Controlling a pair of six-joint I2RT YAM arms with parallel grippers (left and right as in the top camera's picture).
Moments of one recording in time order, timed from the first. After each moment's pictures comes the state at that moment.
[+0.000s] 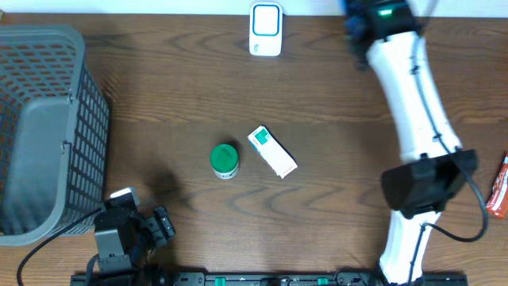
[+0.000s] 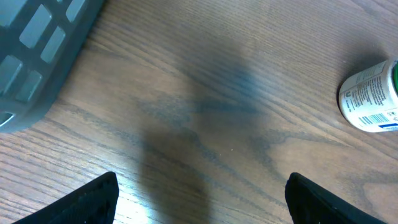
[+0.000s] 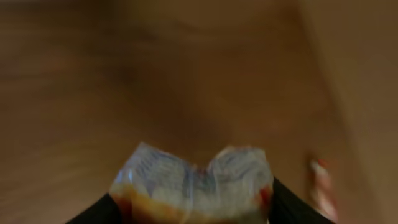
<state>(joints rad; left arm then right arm) 0.13 0.27 0.42 -1.03 0.00 -0.25 0.21 2.13 2.29 -1.37 0.69 0.40</state>
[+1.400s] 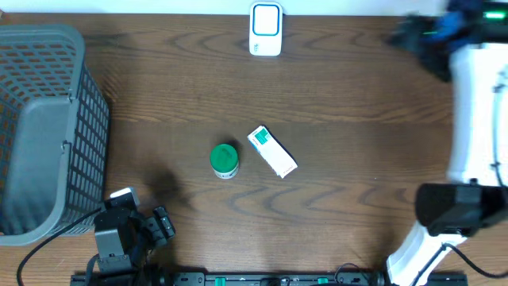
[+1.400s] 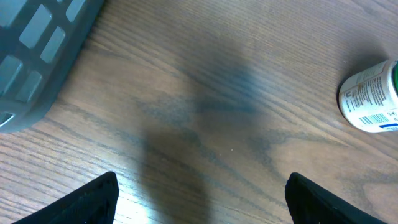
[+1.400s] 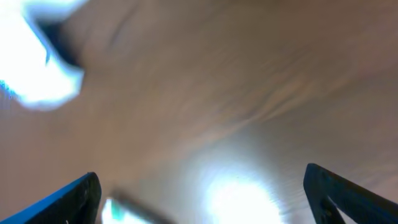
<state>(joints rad) 0.13 0.27 0.42 -1.03 0.00 -0.25 0.04 1.96 2.21 -1.39 0.00 0.49</state>
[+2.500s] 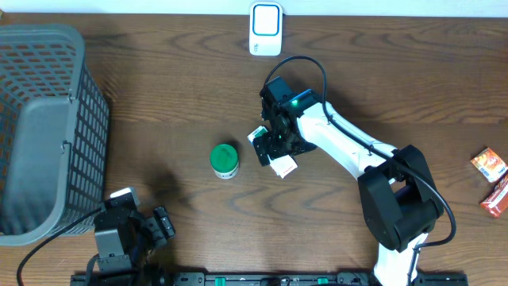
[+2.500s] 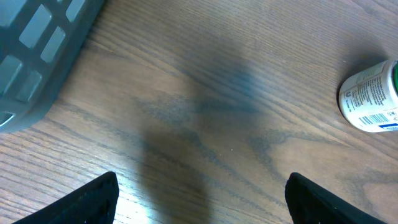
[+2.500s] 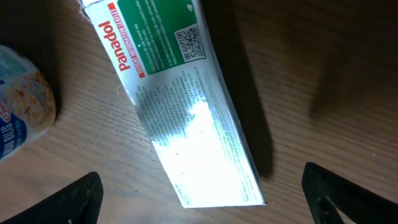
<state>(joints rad) 0.13 0.27 0.42 -1.03 0.00 -0.25 0.58 1.99 1.45 -0.94 -0.14 0.24</state>
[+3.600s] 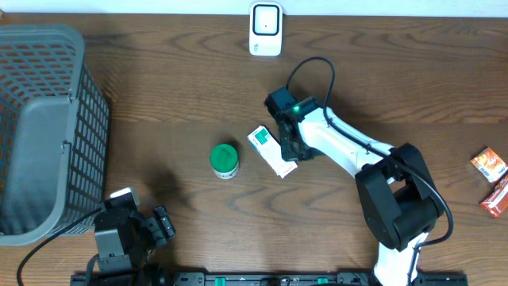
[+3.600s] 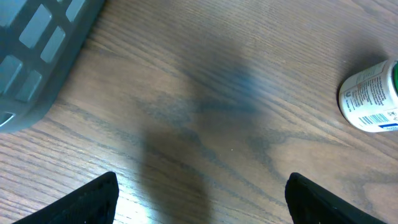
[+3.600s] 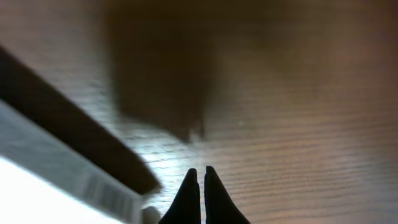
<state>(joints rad) 0.13 0.27 0.42 -1.03 0.00 -0.25 0.57 2.00 1.36 -0.95 0.19 0.54</state>
